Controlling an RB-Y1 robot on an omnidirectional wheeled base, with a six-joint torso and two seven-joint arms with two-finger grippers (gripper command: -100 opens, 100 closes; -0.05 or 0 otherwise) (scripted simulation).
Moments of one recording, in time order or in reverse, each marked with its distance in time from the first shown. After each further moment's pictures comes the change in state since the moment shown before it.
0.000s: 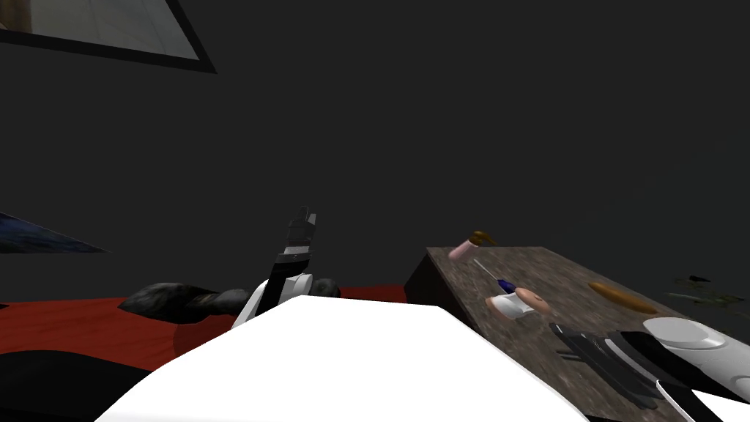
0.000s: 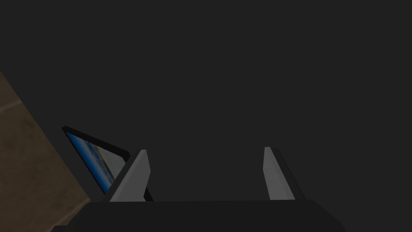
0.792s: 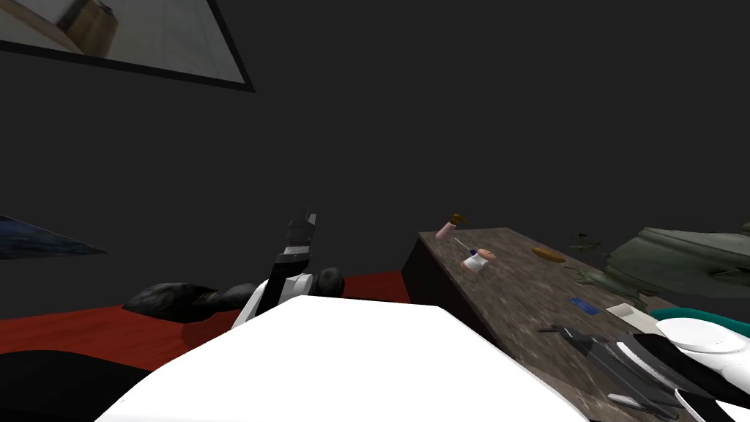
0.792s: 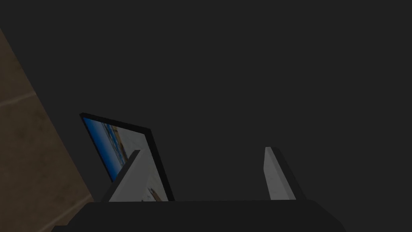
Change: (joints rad) left arm 0.000 0.000 0.000 0.000 0.000 0.000 0.000; right arm 0.033 -0.018 -0.041 -0.034 0.030 -0.034 0.045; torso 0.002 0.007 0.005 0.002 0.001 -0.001
